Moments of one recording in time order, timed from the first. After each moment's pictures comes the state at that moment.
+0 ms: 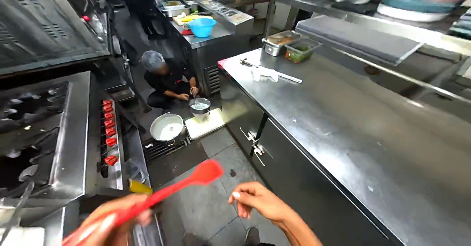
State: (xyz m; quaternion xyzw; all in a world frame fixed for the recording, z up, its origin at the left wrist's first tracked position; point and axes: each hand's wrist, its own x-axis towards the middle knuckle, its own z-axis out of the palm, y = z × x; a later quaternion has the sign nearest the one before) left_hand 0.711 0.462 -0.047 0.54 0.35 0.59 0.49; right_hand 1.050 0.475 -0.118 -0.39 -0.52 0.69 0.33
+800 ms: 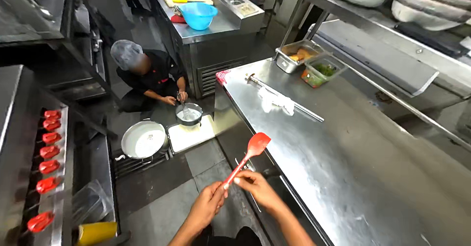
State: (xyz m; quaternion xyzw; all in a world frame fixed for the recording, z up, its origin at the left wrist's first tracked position) left_hand 0.892 0.783 -0.161 0.52 0.46 0.23 0.68; right_hand 1.107 0.776 -0.167 -0.56 -0.53 0.52 0.37
